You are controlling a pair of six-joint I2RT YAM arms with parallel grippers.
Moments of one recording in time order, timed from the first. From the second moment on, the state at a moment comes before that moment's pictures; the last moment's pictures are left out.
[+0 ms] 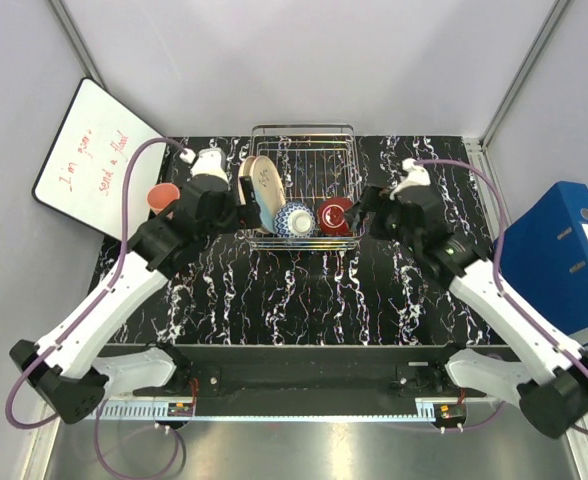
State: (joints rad) left arm -0.64 1.16 1.30 -0.71 -0.36 -0.53; right arm 0.56 1.13 1.05 -0.36 0.10 0.60
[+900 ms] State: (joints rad) left arm -0.30 1.56 1.58 -0.61 -0.25 -0.48; right arm 0.55 1.01 0.89 -0.36 0.19 0.58
